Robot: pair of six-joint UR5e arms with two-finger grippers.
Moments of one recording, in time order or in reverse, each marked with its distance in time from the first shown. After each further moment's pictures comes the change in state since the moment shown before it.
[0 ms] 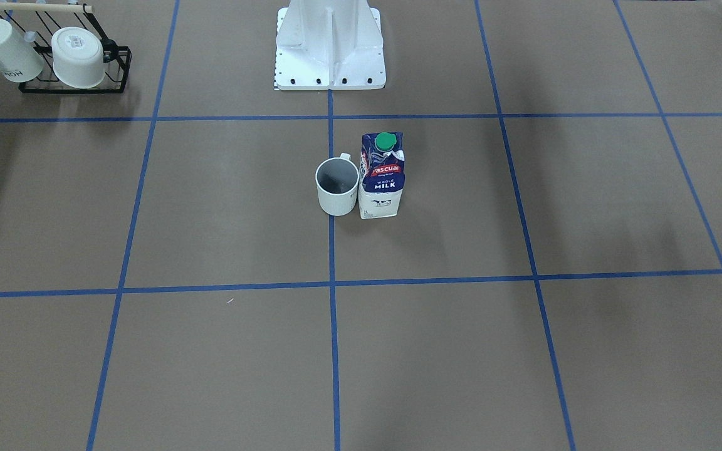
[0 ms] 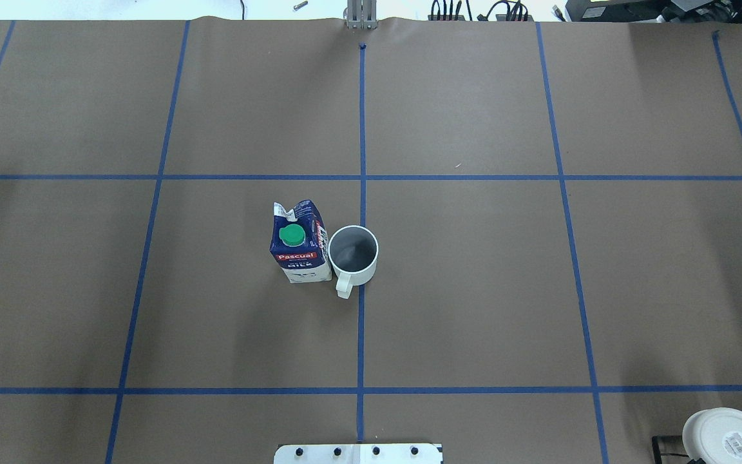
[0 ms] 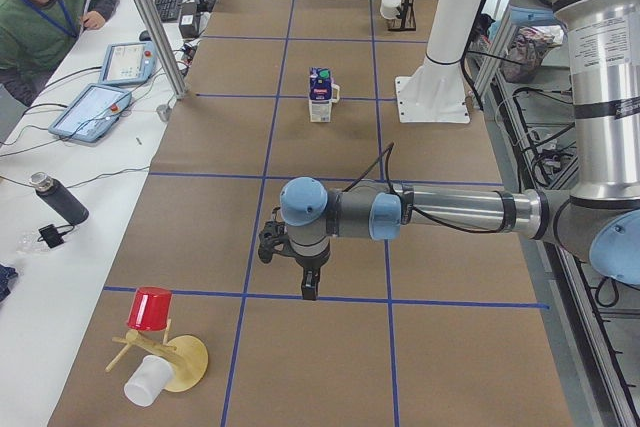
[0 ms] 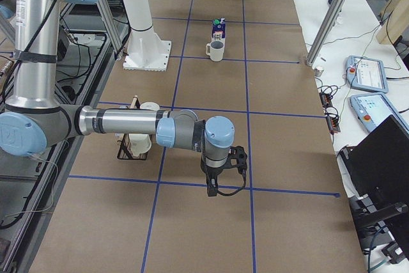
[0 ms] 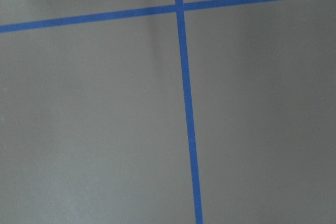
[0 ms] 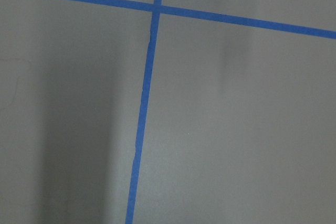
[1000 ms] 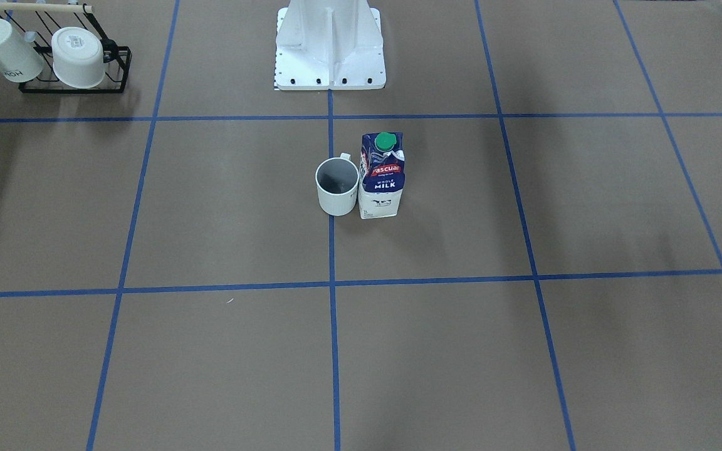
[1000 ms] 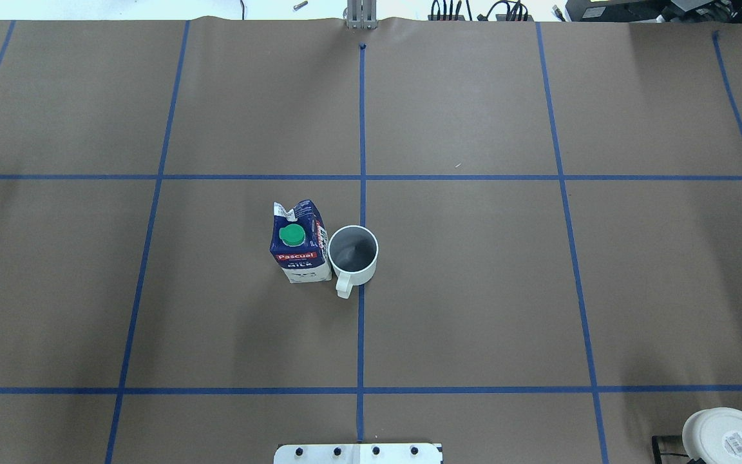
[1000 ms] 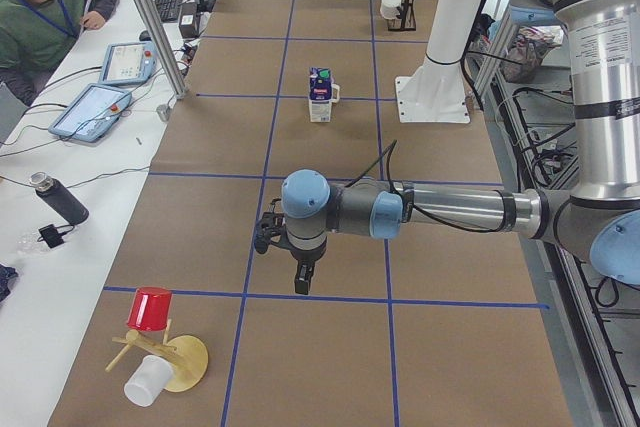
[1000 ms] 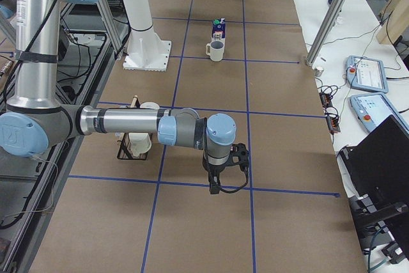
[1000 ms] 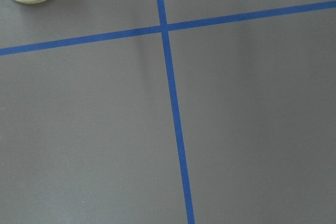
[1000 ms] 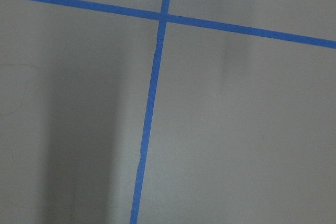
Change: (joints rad) left arm -0.005 -0.008 -0.004 -0.063 0.006 0.001; right arm -0.001 0.007 0.004 0.000 0.006 -0.005
